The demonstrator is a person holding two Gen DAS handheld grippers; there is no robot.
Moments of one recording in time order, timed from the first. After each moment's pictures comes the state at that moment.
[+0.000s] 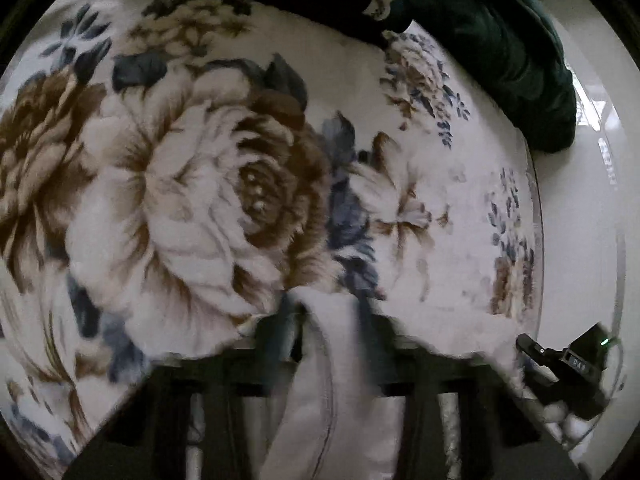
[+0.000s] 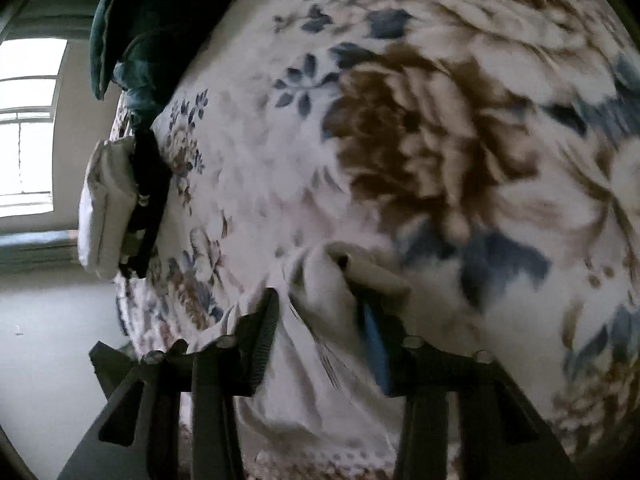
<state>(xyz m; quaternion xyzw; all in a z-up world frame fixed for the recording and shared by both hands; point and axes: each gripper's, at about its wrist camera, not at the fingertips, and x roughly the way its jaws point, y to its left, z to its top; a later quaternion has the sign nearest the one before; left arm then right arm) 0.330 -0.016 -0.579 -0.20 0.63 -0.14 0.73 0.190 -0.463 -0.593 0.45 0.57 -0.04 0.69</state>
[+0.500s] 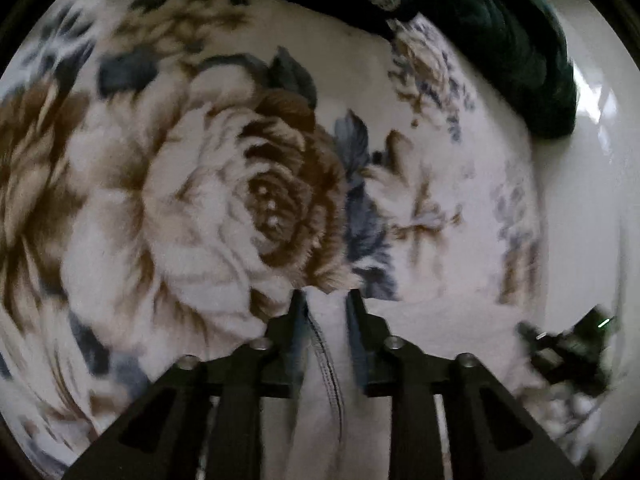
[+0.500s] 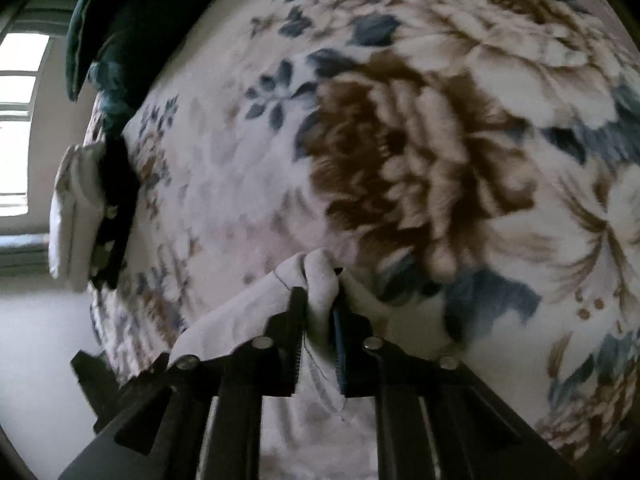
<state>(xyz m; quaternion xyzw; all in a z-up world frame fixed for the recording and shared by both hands) 0.349 -0.003 -0.592 -0.22 0.66 -0.16 0.70 0.212 -0.474 -0.607 0.43 0.59 -0.07 0.68</state>
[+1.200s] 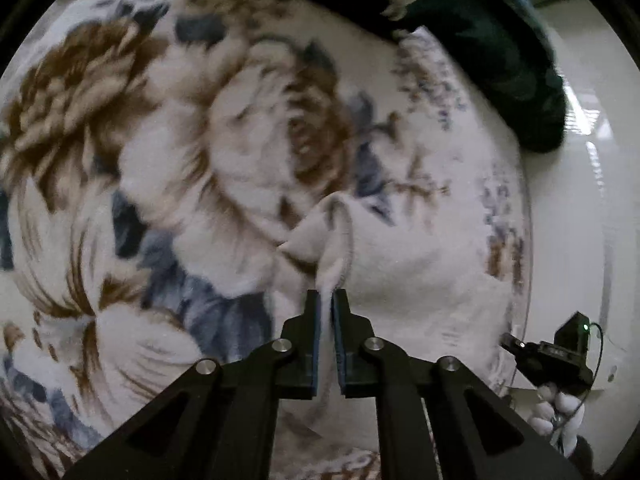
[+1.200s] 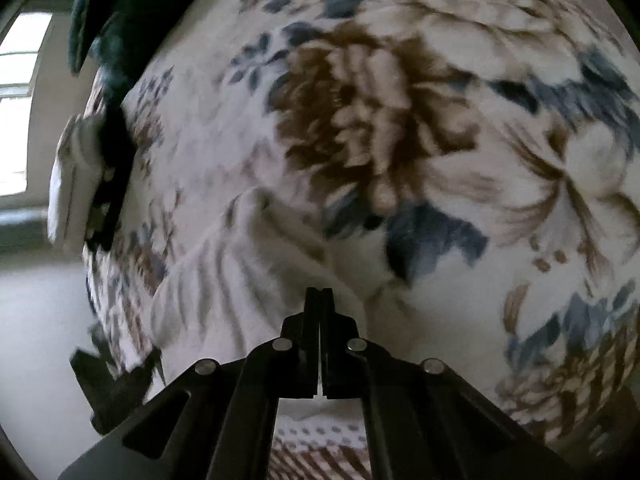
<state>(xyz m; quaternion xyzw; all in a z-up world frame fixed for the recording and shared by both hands) 0.287 0.017 -0.570 -0.24 0.64 -0.15 0.72 0.167 -0.480 -0.602 0.40 0.63 -0.04 0.67</state>
